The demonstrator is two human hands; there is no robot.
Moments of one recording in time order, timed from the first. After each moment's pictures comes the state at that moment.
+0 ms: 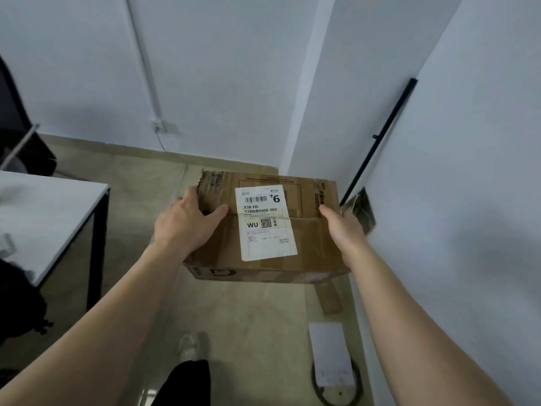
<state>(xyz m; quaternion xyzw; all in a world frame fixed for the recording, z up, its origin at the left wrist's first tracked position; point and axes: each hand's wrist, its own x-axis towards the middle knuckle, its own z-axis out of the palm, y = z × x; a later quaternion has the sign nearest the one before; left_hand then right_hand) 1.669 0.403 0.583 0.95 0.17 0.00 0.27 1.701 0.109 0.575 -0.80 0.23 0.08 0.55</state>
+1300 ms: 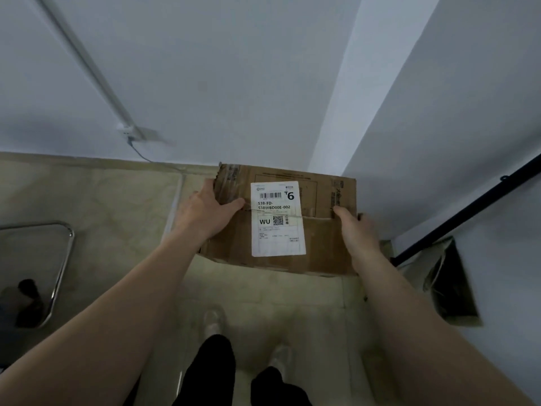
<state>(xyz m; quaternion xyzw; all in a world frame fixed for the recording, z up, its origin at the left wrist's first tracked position) 2.339 0.455 0.440 0.93 0.19 -0.13 0.30 2.327 0.167 0.417 -0.75 0.34 0.12 0.56</state>
